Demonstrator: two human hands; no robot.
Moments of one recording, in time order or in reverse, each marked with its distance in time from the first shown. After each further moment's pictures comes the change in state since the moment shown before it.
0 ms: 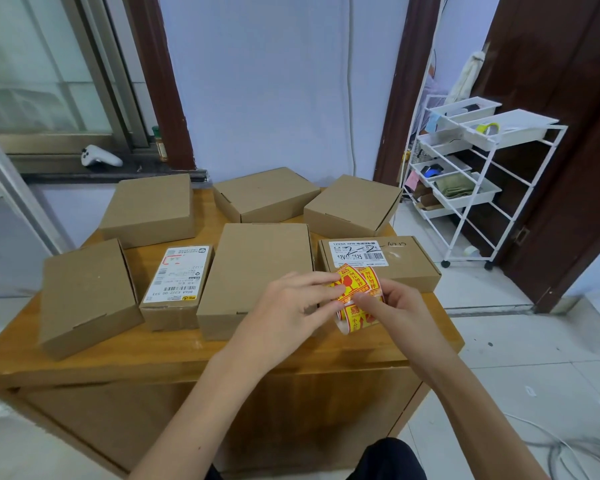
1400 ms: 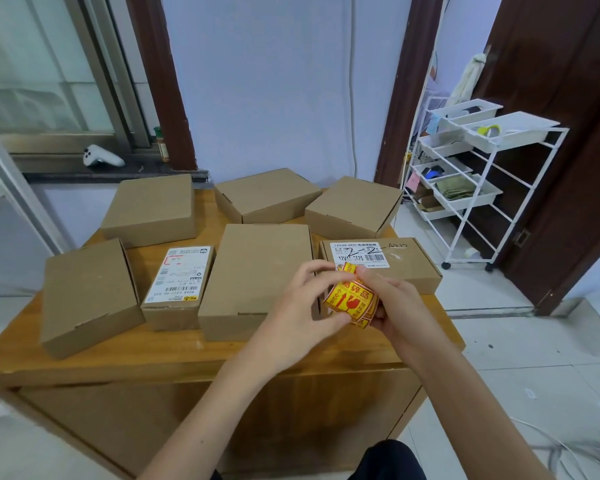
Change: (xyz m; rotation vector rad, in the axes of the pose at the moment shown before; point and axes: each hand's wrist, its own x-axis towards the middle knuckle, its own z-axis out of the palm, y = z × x) left_hand 0.003 0.000 0.014 -0.401 -0.066 -0.176; right_hand 0.020 0.003 0.002 0.152 0.072 0.269
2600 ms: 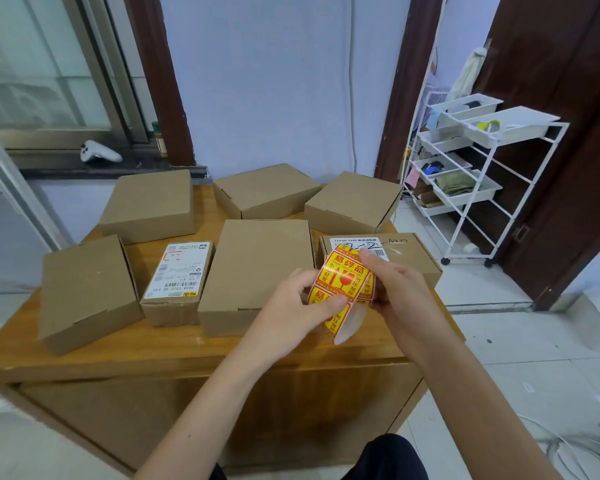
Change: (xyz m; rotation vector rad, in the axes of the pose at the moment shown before) left_hand -0.002 0.006 -0.004 -0.229 0.015 -0.225; right_hand -0.009 -0.013 0.008 0.002 0.034 -0.102
